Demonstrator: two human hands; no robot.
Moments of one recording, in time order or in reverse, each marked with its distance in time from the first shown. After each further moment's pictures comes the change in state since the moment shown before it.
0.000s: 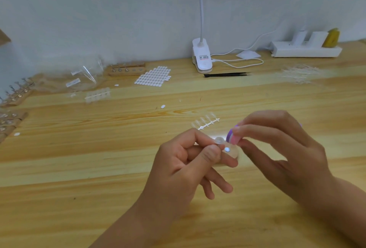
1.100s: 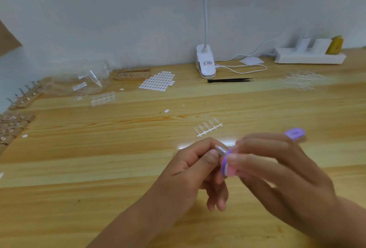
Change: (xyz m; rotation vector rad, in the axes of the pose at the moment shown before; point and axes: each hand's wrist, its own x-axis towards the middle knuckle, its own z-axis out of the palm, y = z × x) left_hand 0.005 0.001 -0.002 -0.044 -0.197 -0.131; right_hand -0.005 -0.013 0.002 0.046 -0.016 -0.105
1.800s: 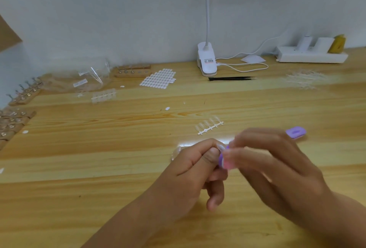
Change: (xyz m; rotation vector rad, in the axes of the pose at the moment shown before) left_hand 0.000 -0.003 -0.003 0.021 -0.046 -0.022; right_hand -0.004 0.005 0.004 -0.025 -0.048 0.028
